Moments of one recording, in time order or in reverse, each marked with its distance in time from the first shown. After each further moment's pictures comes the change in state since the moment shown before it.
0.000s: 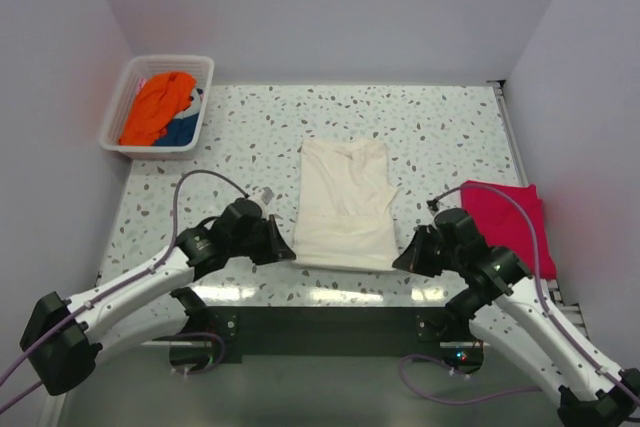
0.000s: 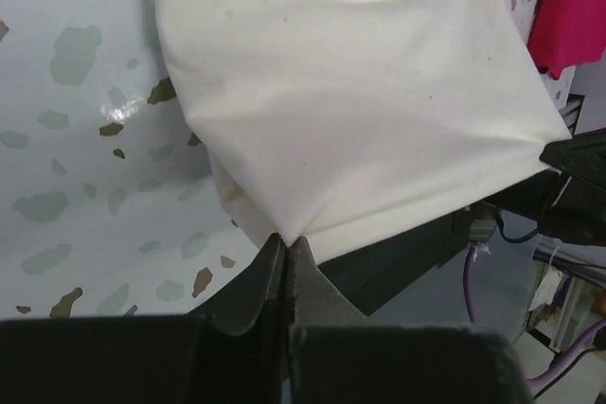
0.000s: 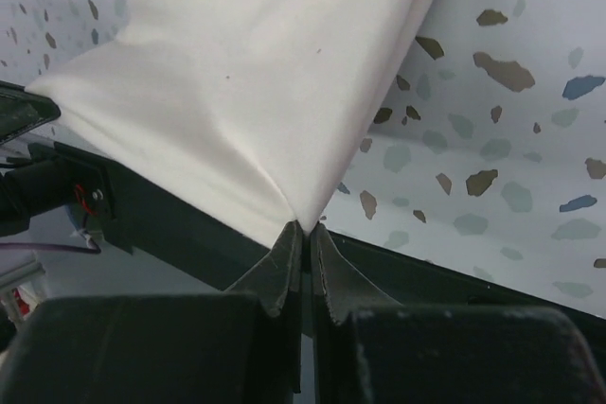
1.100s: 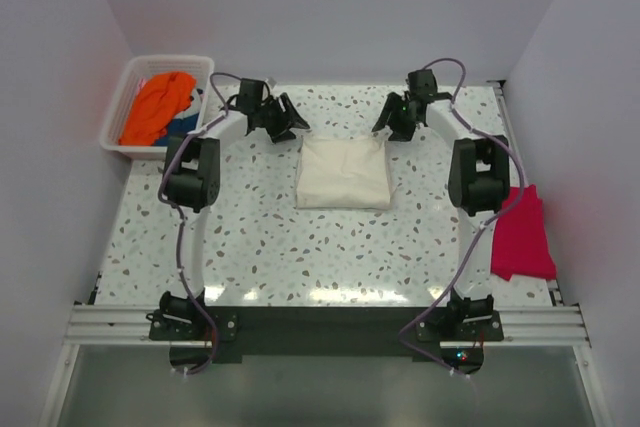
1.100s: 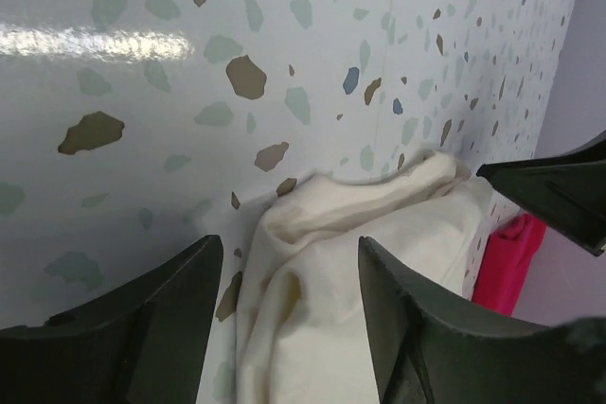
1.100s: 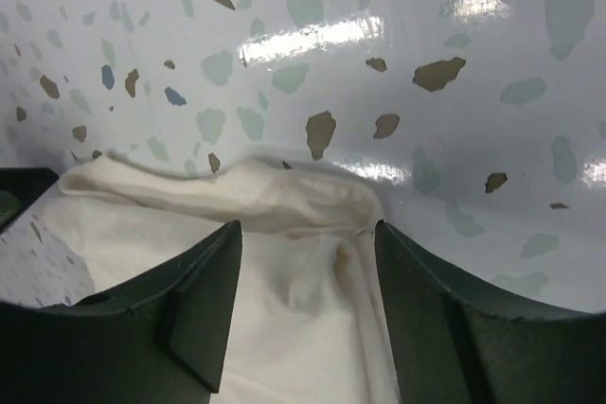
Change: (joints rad) left arm 0.544 1.470 1.321 0.170 0.340 0.222; right arm -0.427 1.699 1.318 0.285 -0.069 -0.262
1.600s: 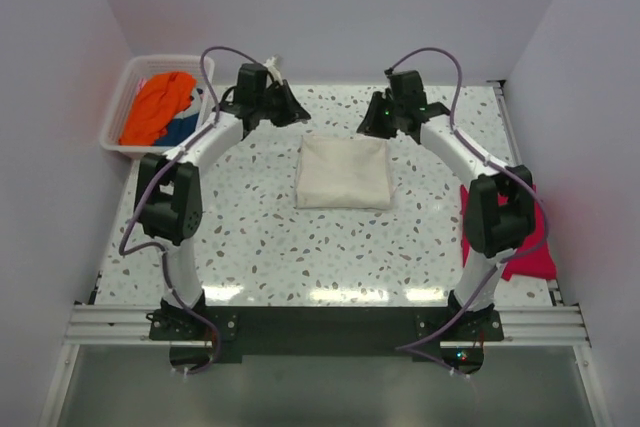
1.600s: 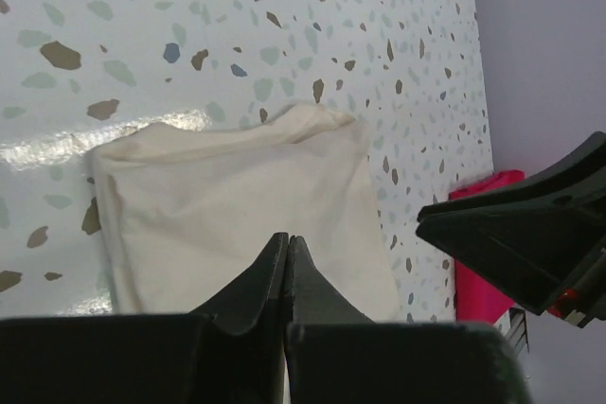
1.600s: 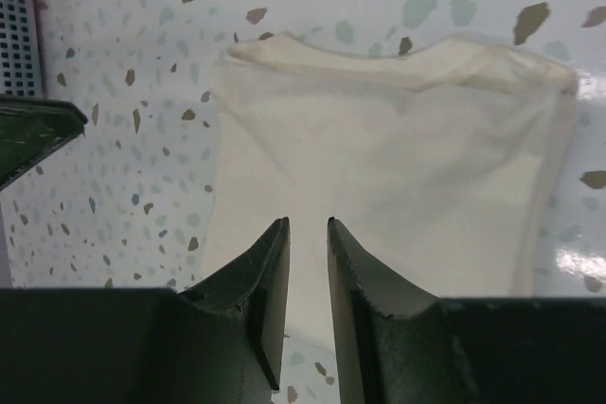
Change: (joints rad) left arm -0.074 -0.403 -0.234 0.034 -0.113 0.084; right arm 0.157 -0.407 -0.295 0.105 0.092 -0.014
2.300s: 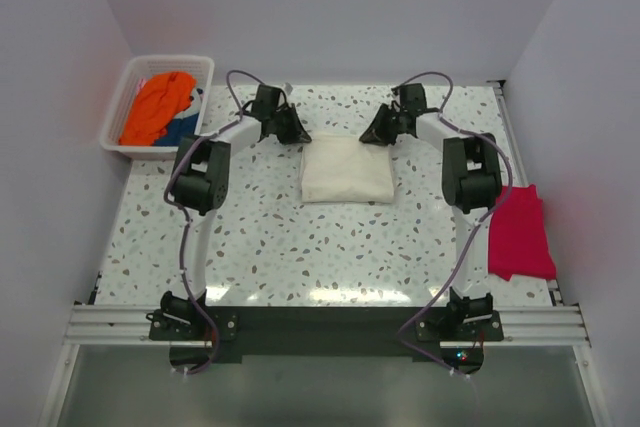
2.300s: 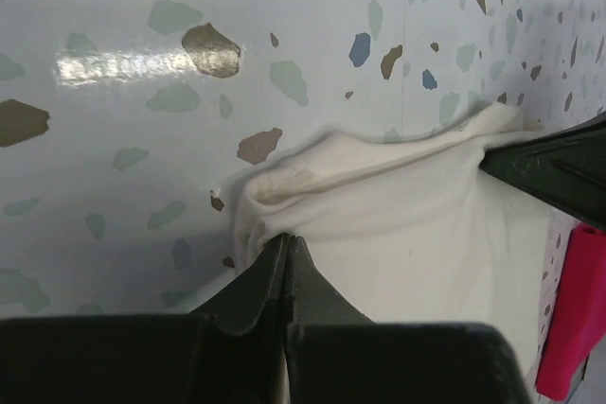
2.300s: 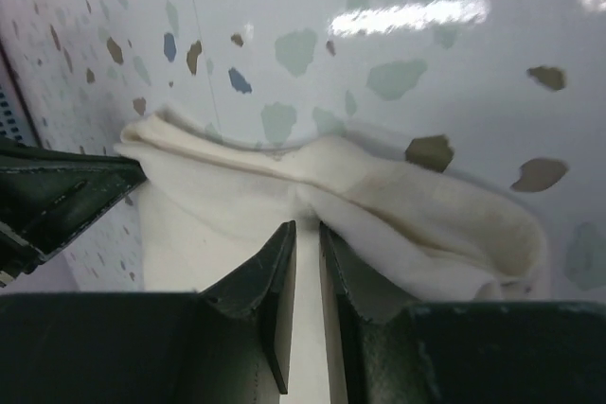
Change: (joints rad) left arm -0.002 0.397 0.190 -0.019 -0.003 0.042; right arm -0.125 0.470 0.192 0.143 -0.285 0.085
